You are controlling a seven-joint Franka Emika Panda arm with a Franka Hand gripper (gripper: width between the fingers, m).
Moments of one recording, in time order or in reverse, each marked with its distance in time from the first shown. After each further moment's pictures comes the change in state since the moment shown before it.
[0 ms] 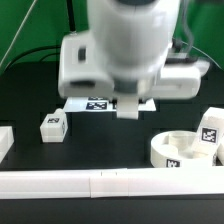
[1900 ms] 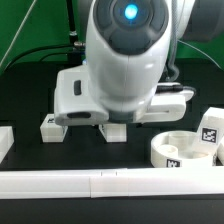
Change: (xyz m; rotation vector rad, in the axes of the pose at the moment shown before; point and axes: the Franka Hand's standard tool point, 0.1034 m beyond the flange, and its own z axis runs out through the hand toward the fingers) arm 0.036 0.025 0.069 -0.032 -0.022 -0.059
